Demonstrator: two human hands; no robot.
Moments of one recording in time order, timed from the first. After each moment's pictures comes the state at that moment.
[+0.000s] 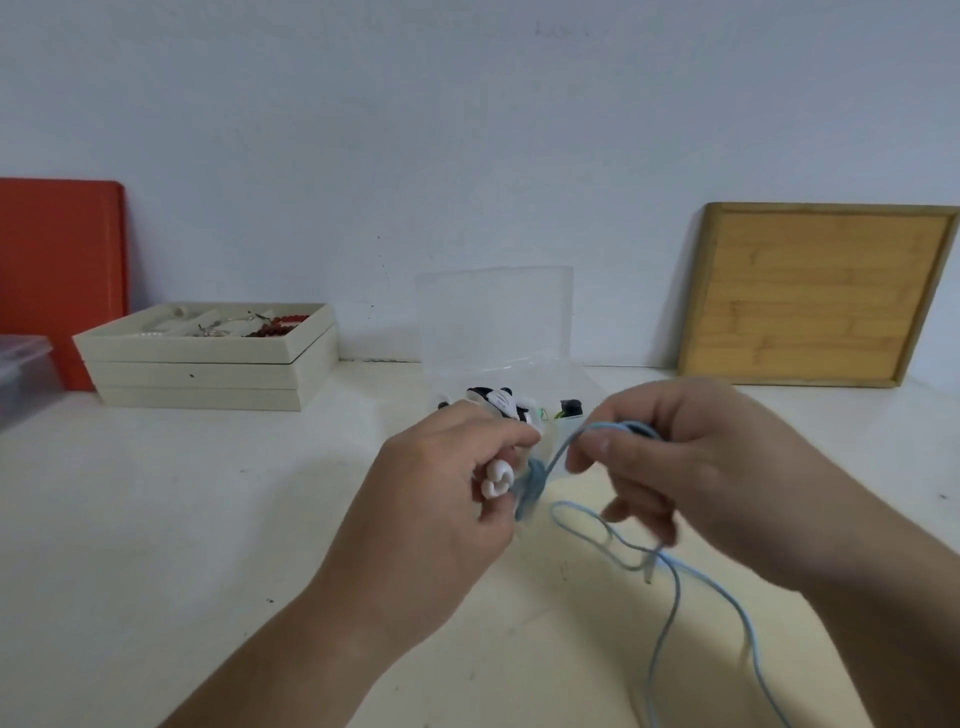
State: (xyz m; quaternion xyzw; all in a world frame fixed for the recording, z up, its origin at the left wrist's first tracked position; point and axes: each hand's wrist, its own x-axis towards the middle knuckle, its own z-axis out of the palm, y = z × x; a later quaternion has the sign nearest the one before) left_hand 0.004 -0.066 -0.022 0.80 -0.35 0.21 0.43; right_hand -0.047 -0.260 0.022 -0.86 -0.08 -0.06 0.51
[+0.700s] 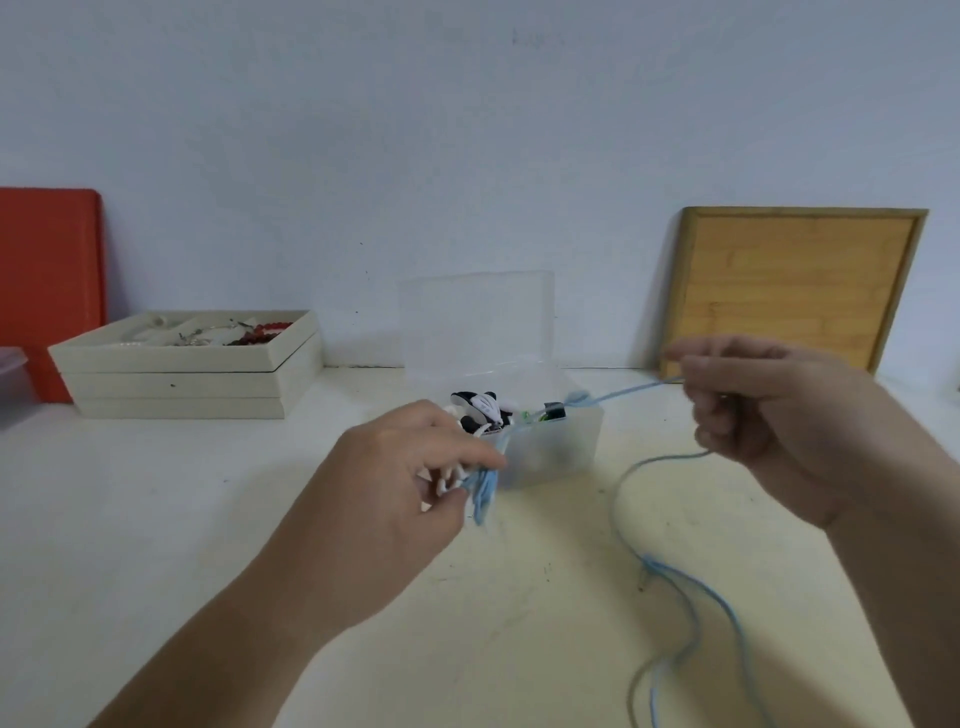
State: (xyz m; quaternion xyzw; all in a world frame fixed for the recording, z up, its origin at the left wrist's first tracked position) left_hand 0.016 -0.048 -0.016 0.82 -0.36 0.14 0.43; right_hand -0.037 -0.306 0.029 -0.66 0.10 -0.20 0.72
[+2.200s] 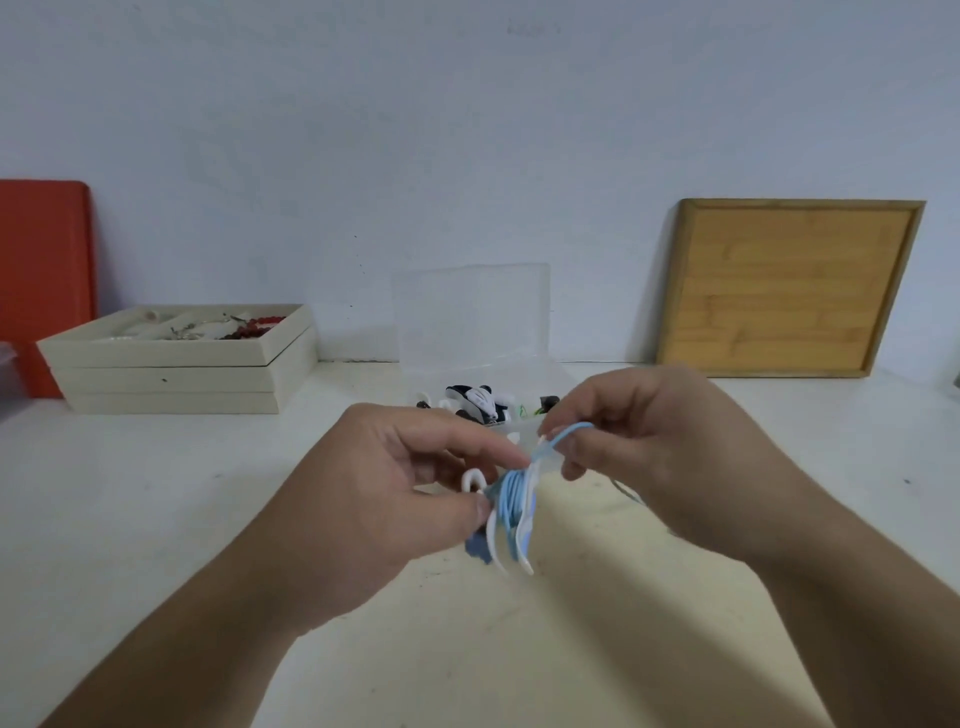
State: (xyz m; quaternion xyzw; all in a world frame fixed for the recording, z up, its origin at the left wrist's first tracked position) left_hand 0.002 -0.052 0.001 0.71 -0.34 -0.06 0.61; right_hand -0.037 -0.265 0.012 -0.86 -0.10 -0.17 0.47
